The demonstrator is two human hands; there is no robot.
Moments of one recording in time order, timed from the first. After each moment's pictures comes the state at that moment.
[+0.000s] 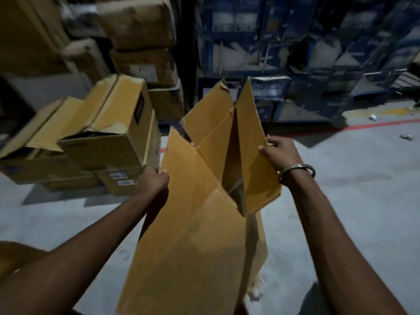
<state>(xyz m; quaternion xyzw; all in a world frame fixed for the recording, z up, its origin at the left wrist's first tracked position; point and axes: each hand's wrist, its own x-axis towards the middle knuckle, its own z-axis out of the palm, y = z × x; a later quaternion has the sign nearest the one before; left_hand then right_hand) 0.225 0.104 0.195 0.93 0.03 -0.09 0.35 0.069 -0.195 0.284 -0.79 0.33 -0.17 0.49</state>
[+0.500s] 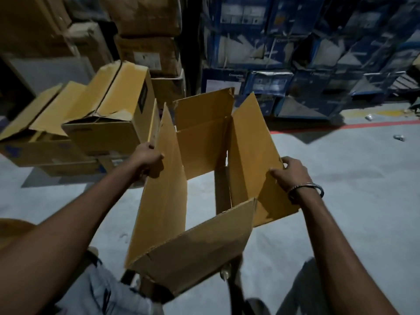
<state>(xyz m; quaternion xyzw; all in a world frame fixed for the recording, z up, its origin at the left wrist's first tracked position) 0.233 0.138 0.262 0.88 0.02 -0.22 0.43 0.014 -0.176 0.261 -0.84 0.41 -0.05 0.35</state>
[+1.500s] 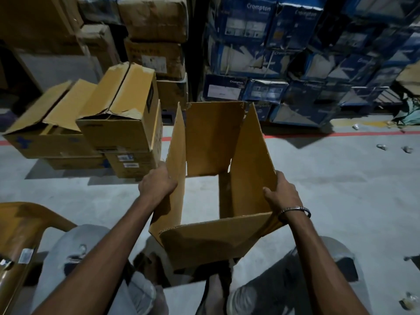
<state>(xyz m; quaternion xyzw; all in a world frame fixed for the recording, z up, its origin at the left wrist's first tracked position) 0.122 0.164 0.268 0.97 -0.08 -0.12 0.21 -0.047 -0.106 0.273 -0.87 0.39 -0.02 0.29</state>
